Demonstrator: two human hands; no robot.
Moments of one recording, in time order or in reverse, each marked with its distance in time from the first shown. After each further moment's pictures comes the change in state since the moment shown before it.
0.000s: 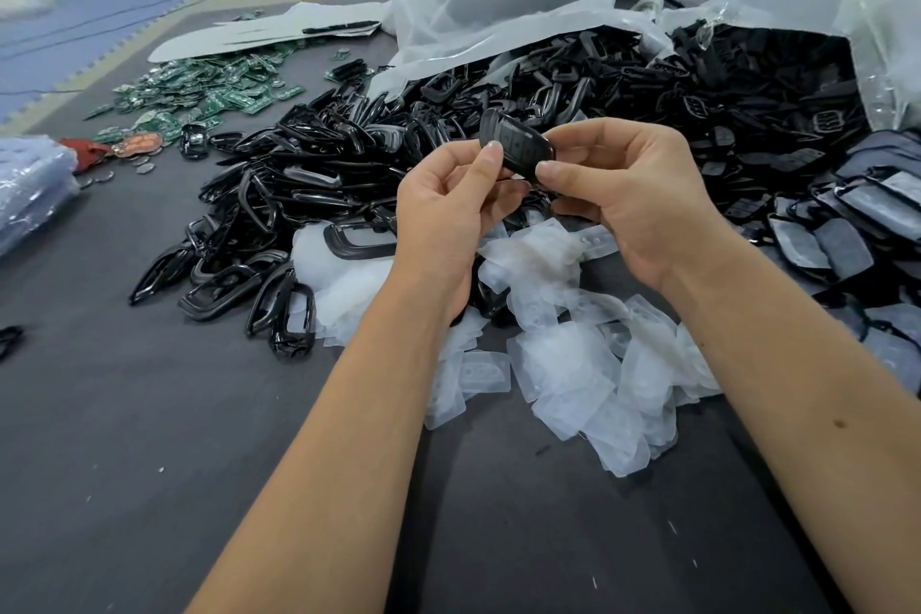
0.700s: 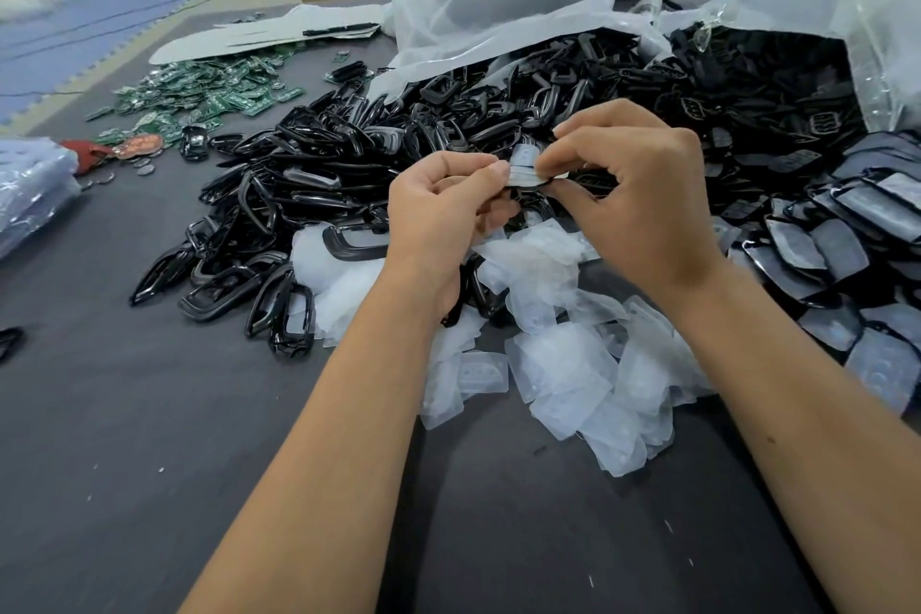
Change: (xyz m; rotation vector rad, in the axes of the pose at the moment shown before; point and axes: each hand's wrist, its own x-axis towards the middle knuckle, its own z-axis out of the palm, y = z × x) left_hand 0.000 0.008 -0.003 0.124 0.072 -0.094; right_hand -0.004 0.002 -0.007 -0.847 0.084 -0.812
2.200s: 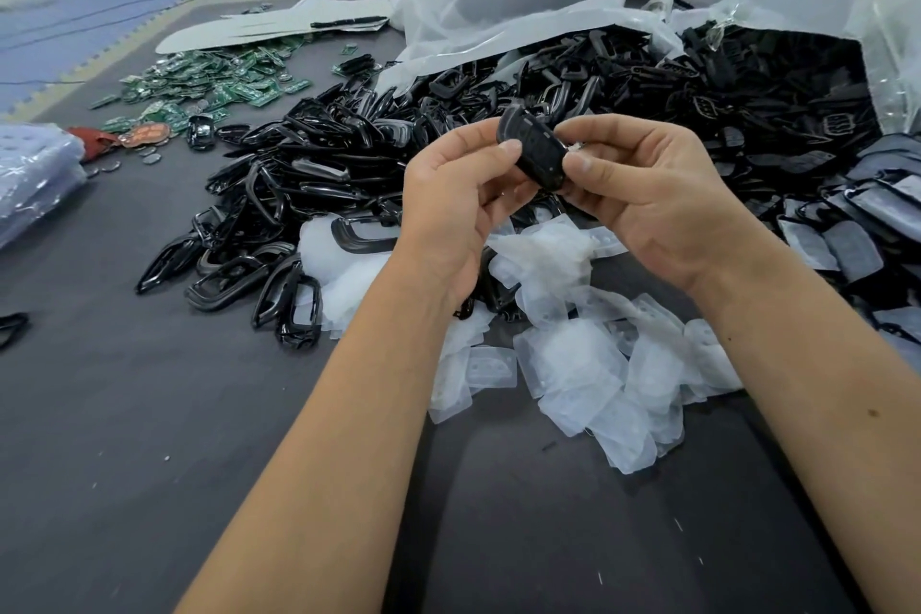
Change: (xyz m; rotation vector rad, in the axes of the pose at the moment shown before) left_hand -0.001 0.010 0.005 -0.236 -0.128 -0.007; right_hand 0.005 0.001 -0.002 1.195 -0.155 0.768
